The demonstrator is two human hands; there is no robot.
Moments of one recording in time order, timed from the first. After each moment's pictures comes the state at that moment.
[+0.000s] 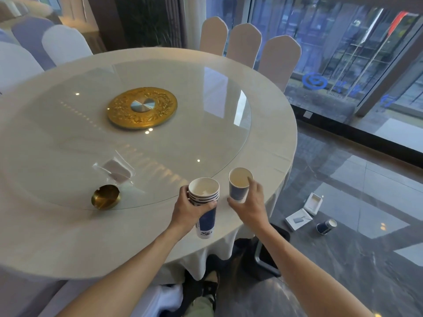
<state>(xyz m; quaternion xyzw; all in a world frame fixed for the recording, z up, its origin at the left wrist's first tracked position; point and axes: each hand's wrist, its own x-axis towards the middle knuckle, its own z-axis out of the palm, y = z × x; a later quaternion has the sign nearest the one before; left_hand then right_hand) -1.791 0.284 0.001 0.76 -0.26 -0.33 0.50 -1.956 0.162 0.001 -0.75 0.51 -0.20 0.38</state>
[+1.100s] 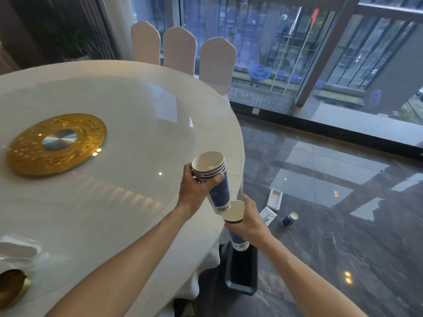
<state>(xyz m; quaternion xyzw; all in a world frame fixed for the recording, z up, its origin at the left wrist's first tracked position) -1.859 0.014 0.058 0.66 -0.35 -0.37 0.55 -2.058 0.005 -0.008 -0.71 0.58 -0.13 0.39</state>
